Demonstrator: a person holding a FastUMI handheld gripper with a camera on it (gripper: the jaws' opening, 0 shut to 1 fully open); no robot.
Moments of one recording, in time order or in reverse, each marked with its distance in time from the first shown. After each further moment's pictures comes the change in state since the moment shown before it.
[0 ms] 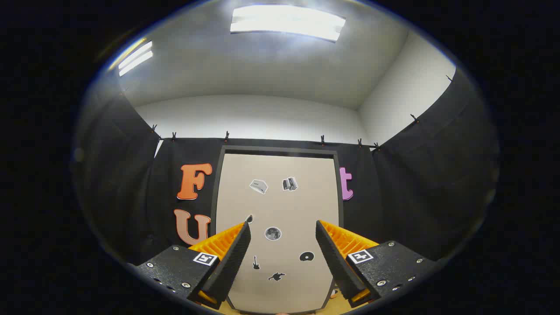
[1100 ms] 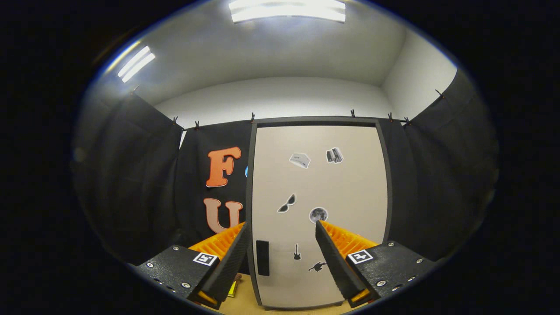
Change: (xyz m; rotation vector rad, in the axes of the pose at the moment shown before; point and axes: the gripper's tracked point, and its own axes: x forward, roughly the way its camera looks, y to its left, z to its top) arm 0.037 0.088 -0.064 0.078 0.167 0.203
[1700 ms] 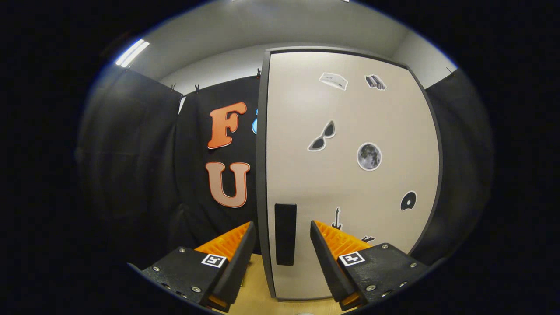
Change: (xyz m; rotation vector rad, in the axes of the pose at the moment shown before) arm 0.091 0.038 -0.127 -0.014 0.235 0.014
